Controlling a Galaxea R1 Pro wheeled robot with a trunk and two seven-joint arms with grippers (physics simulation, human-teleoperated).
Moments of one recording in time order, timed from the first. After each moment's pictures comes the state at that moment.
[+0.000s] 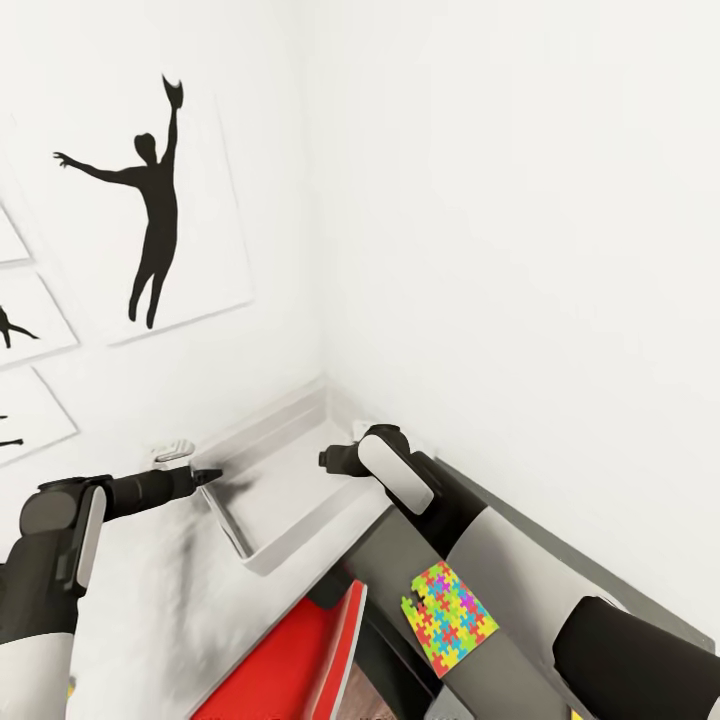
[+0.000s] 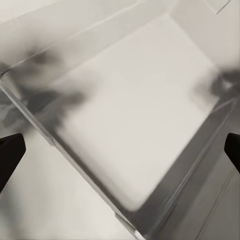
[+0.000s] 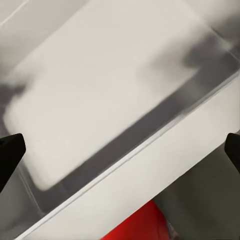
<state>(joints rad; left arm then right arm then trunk) -0.58 0.16 0.35 -1.38 -0.08 1.03 -0.64 -0.99 0.17 0.73 -0.92 -1.18 0.69 -0.73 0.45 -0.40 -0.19</state>
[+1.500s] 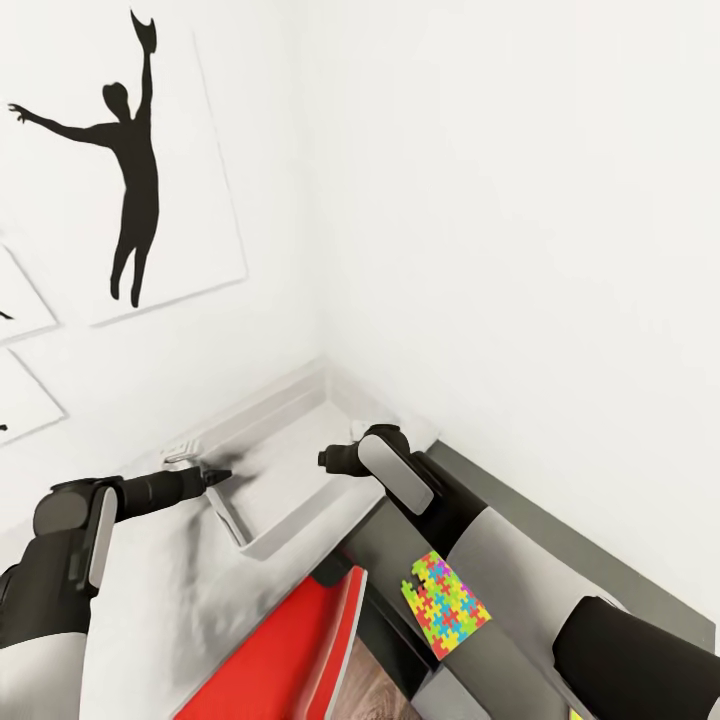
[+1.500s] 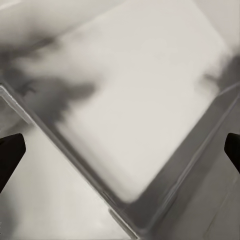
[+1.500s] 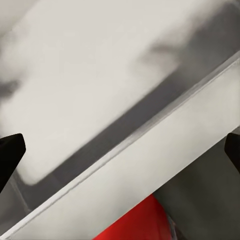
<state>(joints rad) -0.58 0.12 0.35 -1.38 -0.09 1.03 -0.64 -0.99 0.17 0.73 -0.92 -1.18 0.69 -0.72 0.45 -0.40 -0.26</state>
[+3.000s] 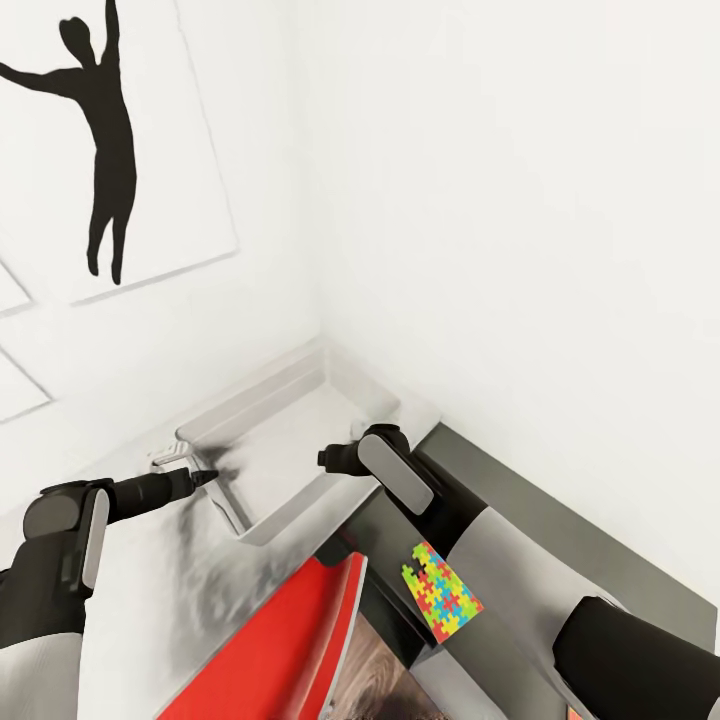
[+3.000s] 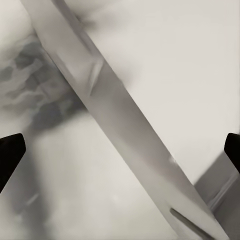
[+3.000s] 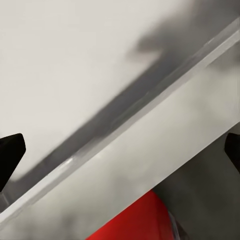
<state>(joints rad) -0.58 0.12 0.39 -1.38 -0.08 1.03 -0.55 -0.99 0.17 0.73 -0.93 -1.18 0.69 -0.72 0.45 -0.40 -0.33</state>
